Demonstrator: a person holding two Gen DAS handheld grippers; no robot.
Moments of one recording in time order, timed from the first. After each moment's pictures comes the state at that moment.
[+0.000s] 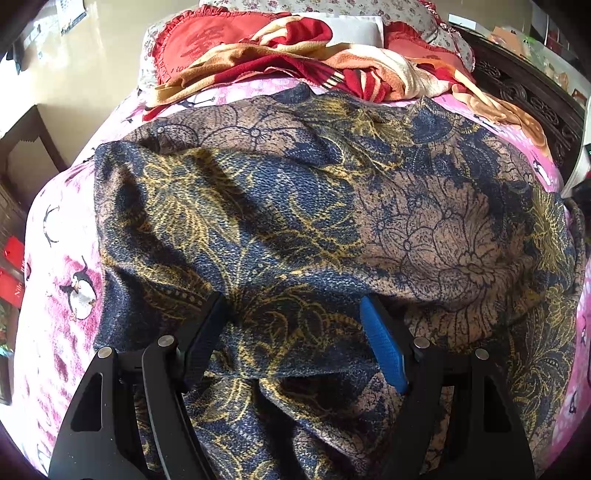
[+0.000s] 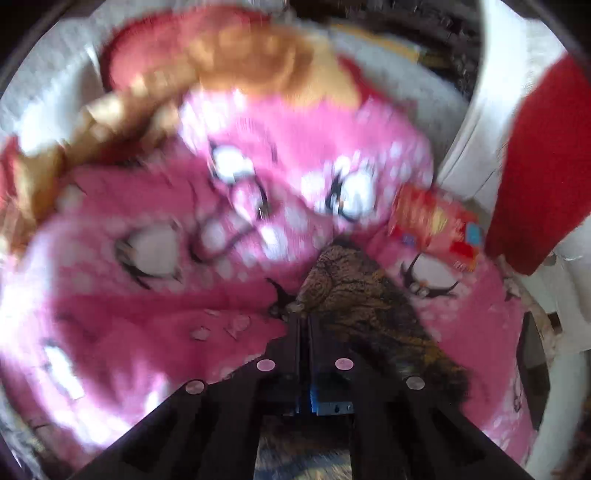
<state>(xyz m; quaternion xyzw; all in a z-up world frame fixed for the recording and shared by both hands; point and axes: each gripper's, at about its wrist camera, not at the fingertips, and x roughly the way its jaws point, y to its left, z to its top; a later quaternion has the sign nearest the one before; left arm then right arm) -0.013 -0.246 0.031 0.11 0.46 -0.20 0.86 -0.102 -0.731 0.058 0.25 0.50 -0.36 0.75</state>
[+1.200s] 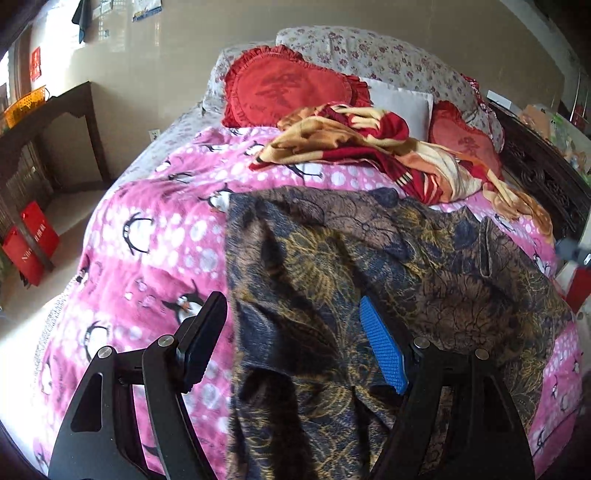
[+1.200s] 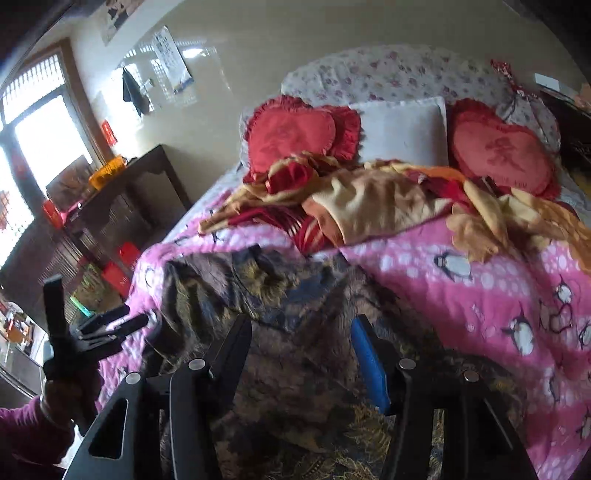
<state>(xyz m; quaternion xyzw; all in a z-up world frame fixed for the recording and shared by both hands) -0.007 -0.157 0.096 0.01 0.40 -0.16 0.90 -0.052 -0.429 0.158 0.12 0.40 0.05 0.91</state>
